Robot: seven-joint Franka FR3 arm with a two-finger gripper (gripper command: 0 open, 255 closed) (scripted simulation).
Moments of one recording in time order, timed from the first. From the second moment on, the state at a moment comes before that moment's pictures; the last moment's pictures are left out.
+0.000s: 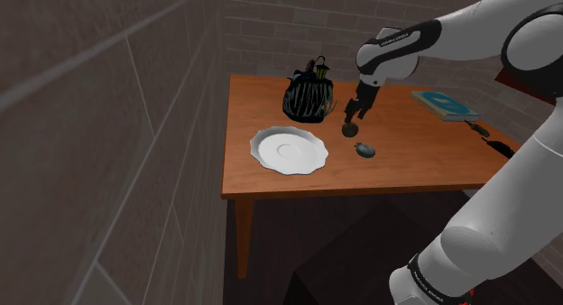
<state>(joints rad) -0.12 0.02 -0.34 -2.11 0.09 2.14 -0.53</state>
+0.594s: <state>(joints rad) -0.18 0.13 -0.38 -2.12 0.26 2.26 -0.70</state>
